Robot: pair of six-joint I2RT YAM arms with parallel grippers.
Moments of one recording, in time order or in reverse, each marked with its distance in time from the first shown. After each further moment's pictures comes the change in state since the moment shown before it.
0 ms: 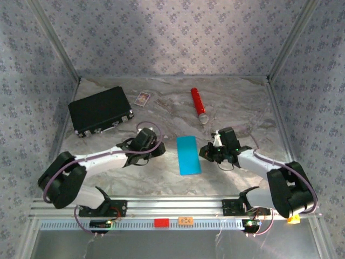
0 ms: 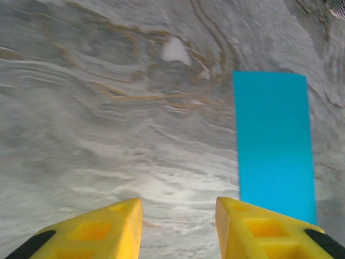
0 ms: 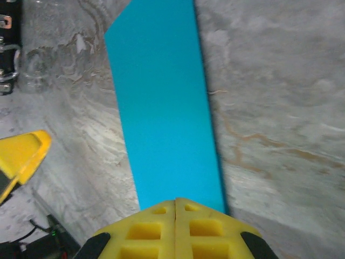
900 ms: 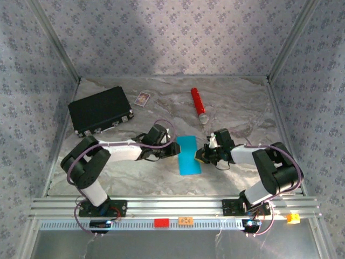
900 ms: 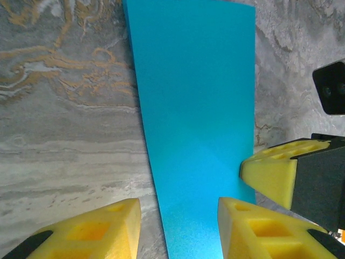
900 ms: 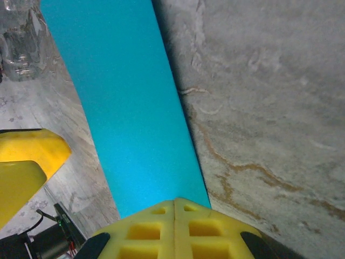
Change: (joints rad) left arm -0.024 0.255 0.130 0.130 0.286 -0.015; right arm 0.004 0.227 0.011 0.125 -0.079 0.023
